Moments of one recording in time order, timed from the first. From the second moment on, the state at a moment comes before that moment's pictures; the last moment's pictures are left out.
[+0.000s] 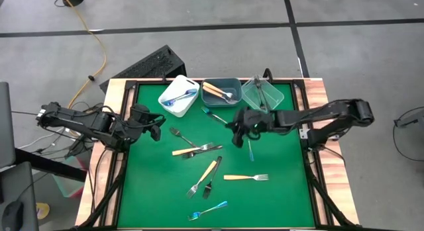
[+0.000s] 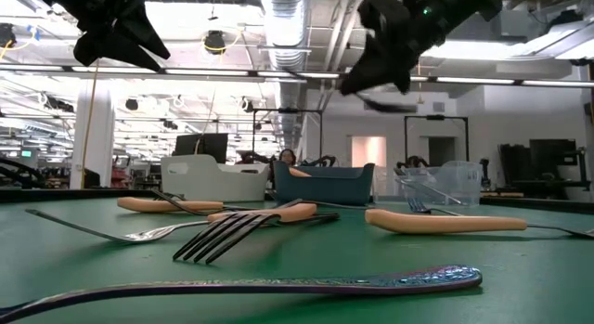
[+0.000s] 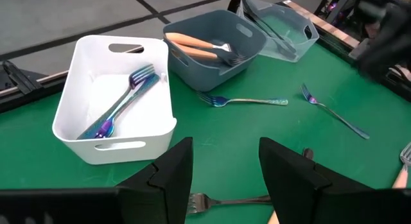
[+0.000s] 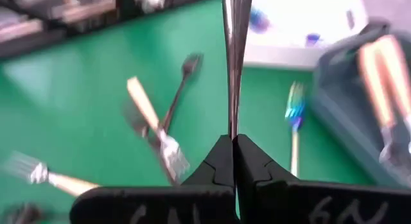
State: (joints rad) left arm -0.21 0.74 0.73 -0.75 -0.75 -0.84; right arm -0.01 1.36 0.90 -0.11 0.21 0.29
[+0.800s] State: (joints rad) left arm -0.21 0.74 0.73 -0.75 -0.77 -0.88; right arm -0.37 1.04 0.89 -0.17 0.27 0.14
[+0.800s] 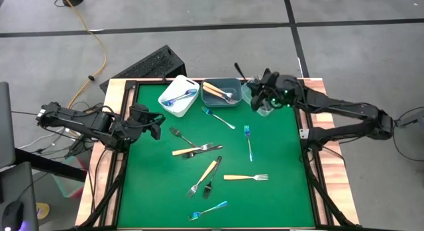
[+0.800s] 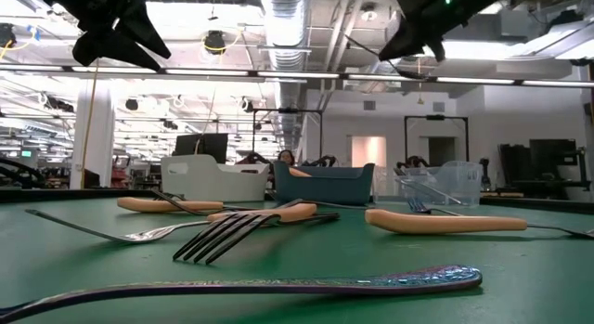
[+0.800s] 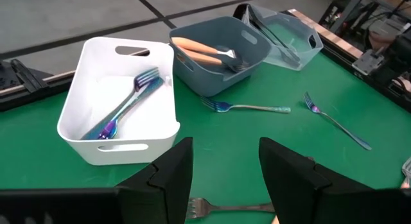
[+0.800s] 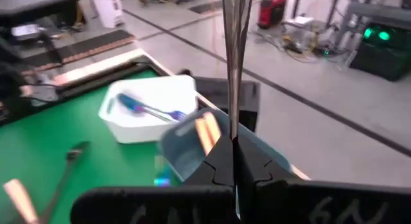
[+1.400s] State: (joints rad) left arm -0.21 0.74 0.73 -0.75 -0.80 -0.88; right arm -0.64 0.92 0.41 0.41 0.15 0.18
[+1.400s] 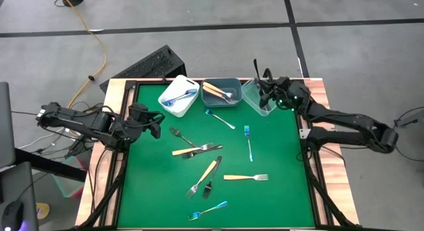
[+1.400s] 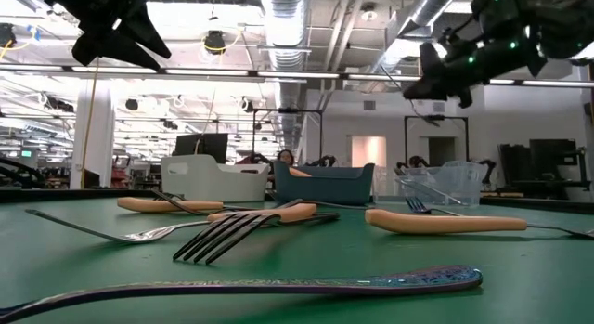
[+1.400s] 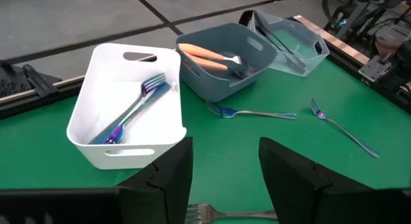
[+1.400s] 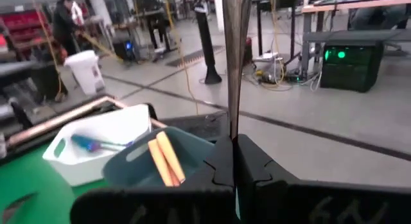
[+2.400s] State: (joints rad) left arm -0.21 0.74 0.73 -0.79 -0.84 -0.89; right arm -0.82 1.29 0.20 0.91 0.03 0.28
